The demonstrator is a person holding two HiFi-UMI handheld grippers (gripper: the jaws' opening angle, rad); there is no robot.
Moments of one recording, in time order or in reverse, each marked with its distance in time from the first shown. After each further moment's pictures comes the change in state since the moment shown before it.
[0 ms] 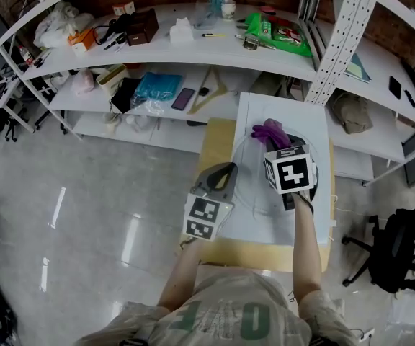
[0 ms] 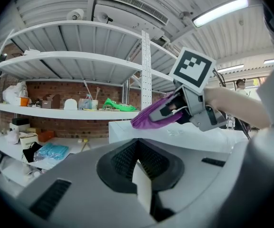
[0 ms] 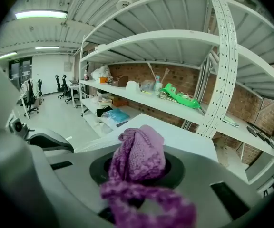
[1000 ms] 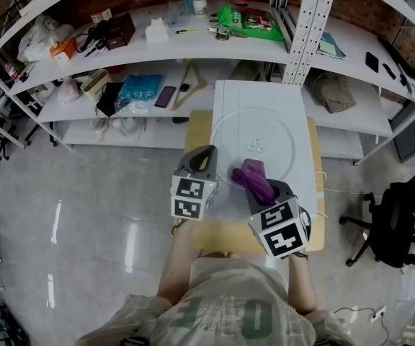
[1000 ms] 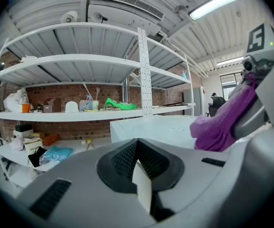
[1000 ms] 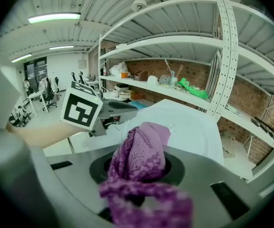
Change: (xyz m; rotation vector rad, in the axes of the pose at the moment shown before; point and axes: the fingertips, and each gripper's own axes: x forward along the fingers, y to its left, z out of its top) left arm -0.001 0.002 -0.001 0.051 0.039 0.033; right arm -0.131 0.095 -0.087 -0.043 0.067 0.173
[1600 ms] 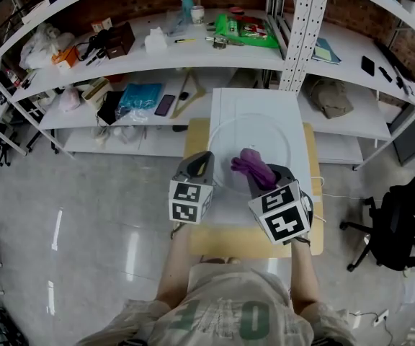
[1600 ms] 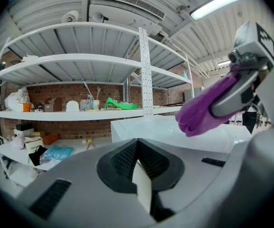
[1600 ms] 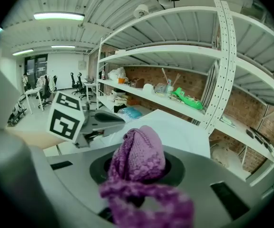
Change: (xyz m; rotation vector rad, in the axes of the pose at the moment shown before) left arm 0.000 0.002 0.000 -0.010 0.003 0.009; right arm 0.001 -0.036 0.035 -0.043 -0.077 -0.058
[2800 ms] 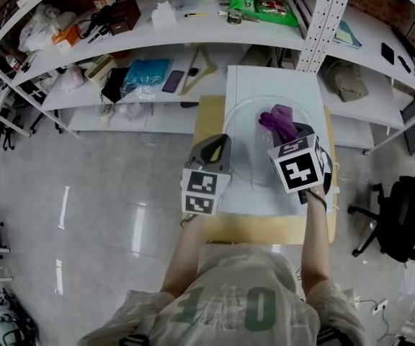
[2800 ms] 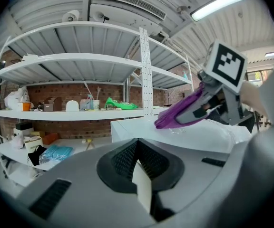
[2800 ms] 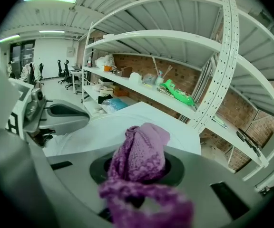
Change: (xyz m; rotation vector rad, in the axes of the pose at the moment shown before) left arm 0.003 0.004 0.008 0.004 -0.022 -0.003; right arm 0.062 -0.069 0.013 -0.033 0.103 -0.154
